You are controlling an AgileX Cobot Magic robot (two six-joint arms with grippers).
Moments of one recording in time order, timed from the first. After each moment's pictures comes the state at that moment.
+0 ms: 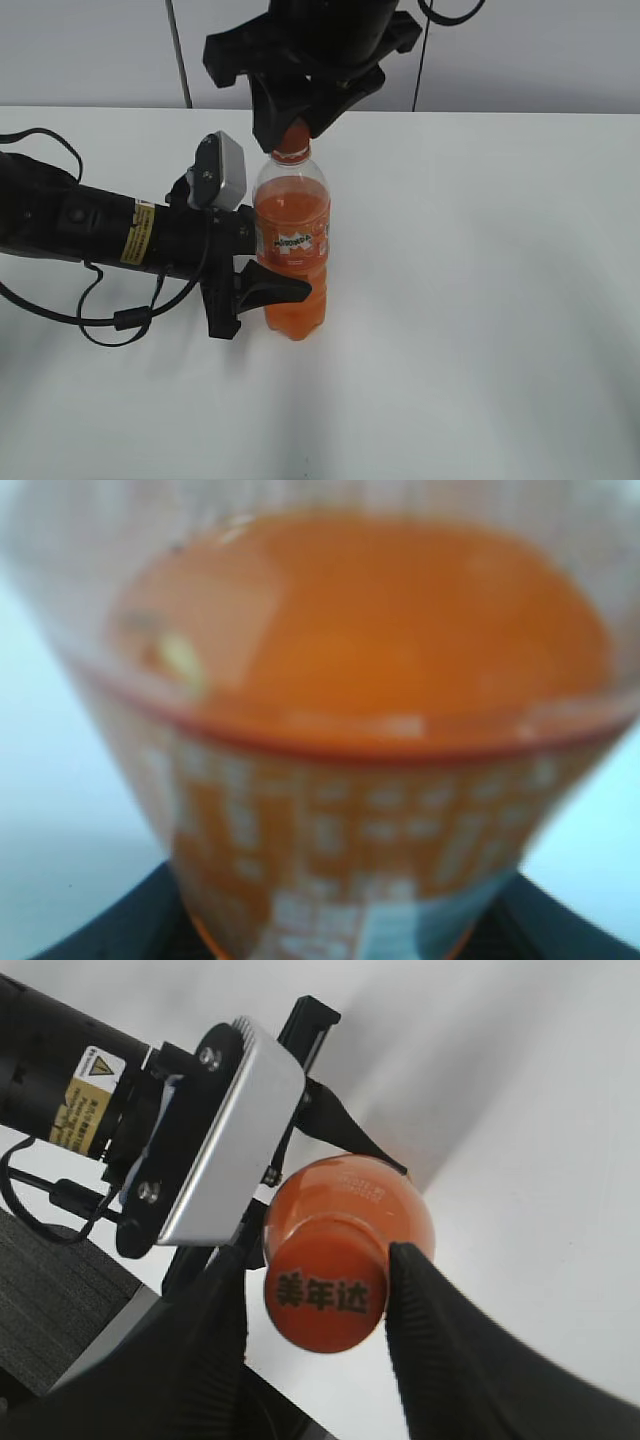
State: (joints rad) left arm -0.32 1.99 -0.90 1.43 -0.87 -0.64; right arm 0.75 1.89 -1.84 0.11 1.22 0.05
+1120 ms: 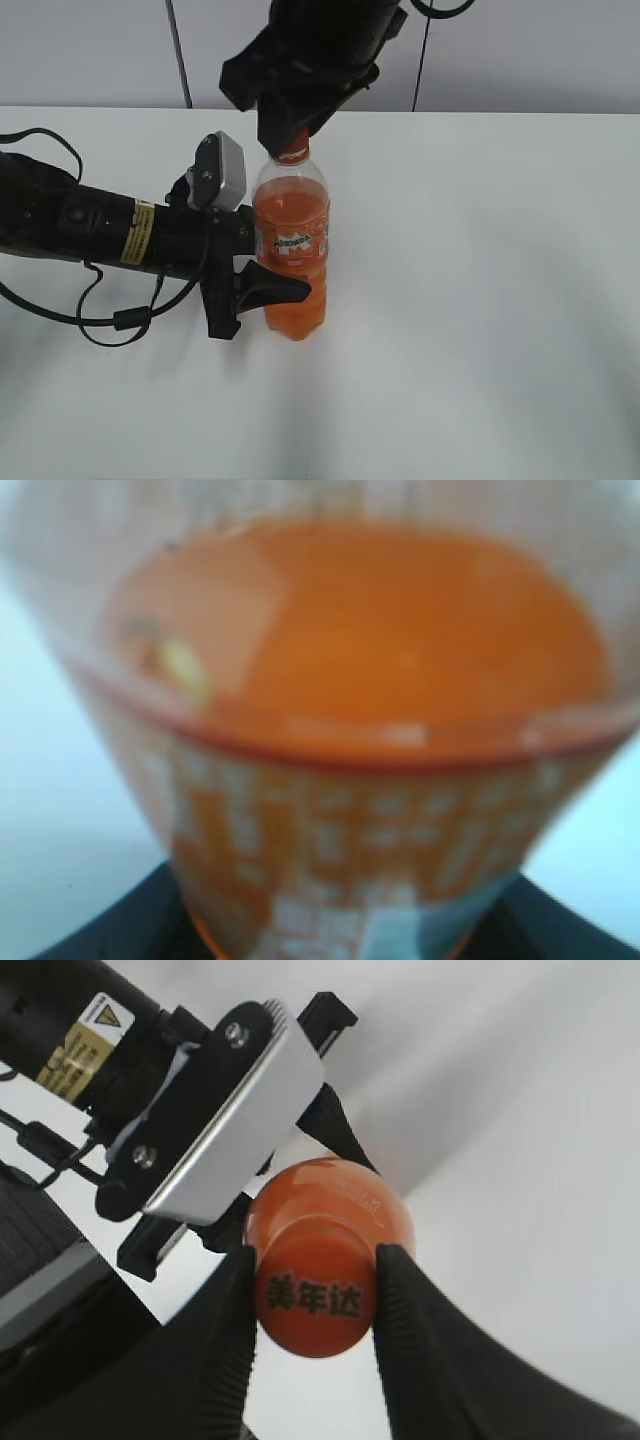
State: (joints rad) left arm -0.32 1.99 -0.90 1.44 -0.87 -0.64; right arm 0.75 1.90 -1.84 0.11 1.22 -0.19
